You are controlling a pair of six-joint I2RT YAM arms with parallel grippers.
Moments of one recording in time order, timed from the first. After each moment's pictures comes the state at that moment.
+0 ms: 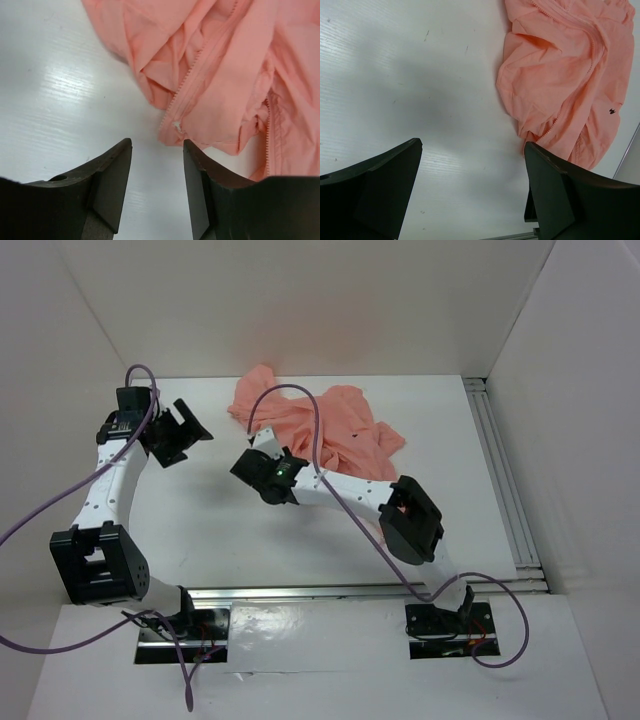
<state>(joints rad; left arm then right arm) 0.18 1.45 1.30 -0.71 0.27 -0.53 1.05 2.13 1.81 -0.72 0.71 0.43</state>
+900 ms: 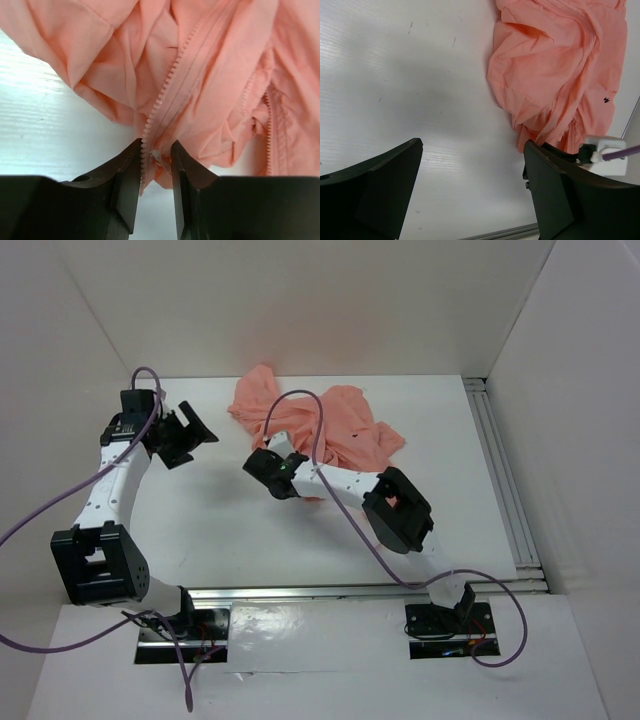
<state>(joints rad) 0.16 1.45 1.27 -0.67 0.32 -0.53 0.97 2.24 1.79 -0.73 0.73 0.46</state>
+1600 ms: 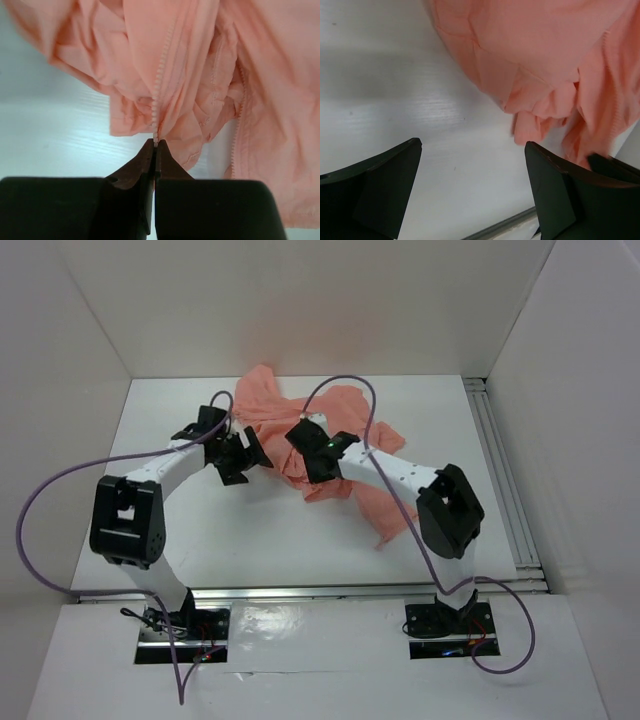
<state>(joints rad) -0.12 1.67 1.16 -0.48 0.34 -0.64 0.82 1.94 1.56 -0.69 0.41 0.46</state>
